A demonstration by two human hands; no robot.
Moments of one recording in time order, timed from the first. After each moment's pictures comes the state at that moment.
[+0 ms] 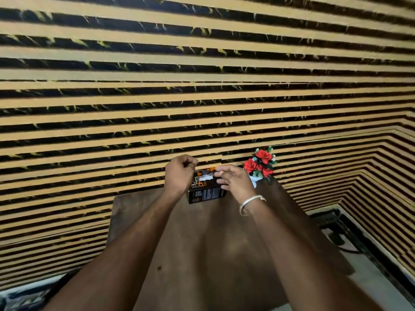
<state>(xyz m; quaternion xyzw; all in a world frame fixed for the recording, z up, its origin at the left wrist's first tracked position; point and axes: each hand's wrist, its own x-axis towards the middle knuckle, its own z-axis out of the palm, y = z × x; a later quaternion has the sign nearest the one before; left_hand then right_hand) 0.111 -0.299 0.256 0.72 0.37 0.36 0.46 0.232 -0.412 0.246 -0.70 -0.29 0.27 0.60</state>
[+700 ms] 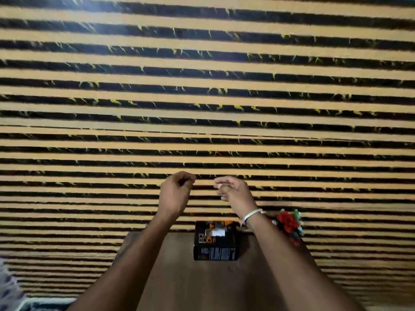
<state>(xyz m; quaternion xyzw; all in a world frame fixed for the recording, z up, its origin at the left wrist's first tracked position) 0.174 -0.285 0.342 0.68 0.42 0.47 0.38 0.341 -0.336 0.333 -0.63 -0.47 0.29 0.55</state>
